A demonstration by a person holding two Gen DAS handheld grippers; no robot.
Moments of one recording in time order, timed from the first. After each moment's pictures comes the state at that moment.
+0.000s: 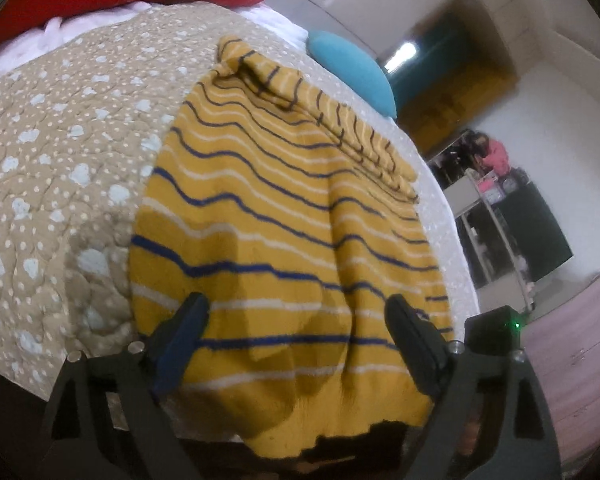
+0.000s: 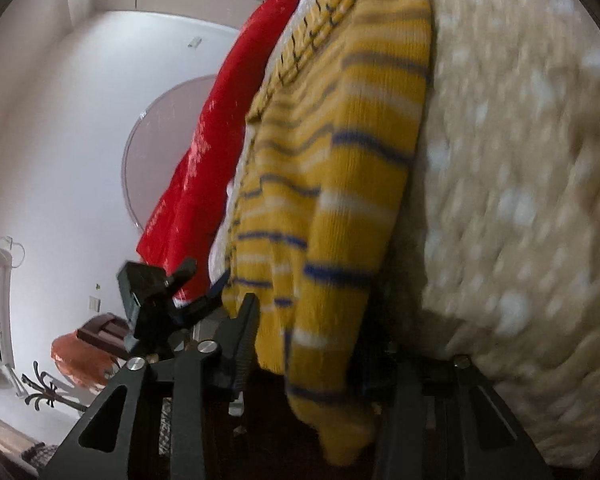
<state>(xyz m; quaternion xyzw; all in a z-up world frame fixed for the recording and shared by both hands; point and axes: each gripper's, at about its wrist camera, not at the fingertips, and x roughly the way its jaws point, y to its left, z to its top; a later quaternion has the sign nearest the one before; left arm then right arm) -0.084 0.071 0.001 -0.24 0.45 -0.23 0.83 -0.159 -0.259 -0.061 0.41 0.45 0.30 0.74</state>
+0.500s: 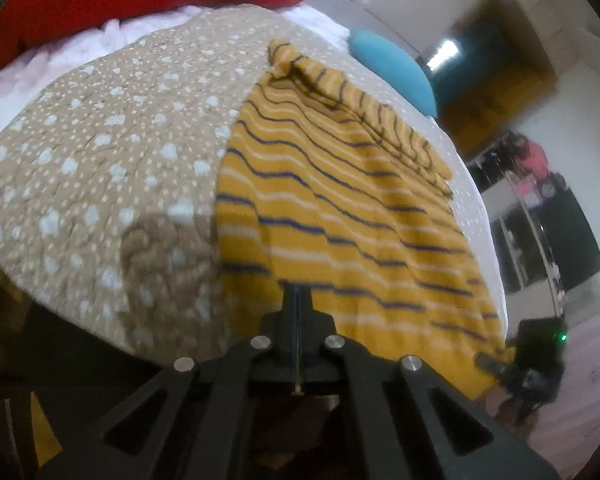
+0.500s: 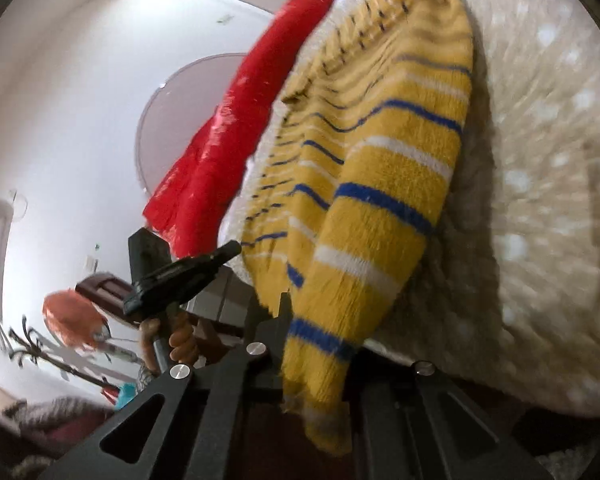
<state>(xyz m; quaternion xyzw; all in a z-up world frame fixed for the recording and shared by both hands) -0.128 0.095 0.019 -0.22 0.48 -0.15 0.84 -0.197 -0.276 -0.009 0.35 0.43 0.33 0.77</state>
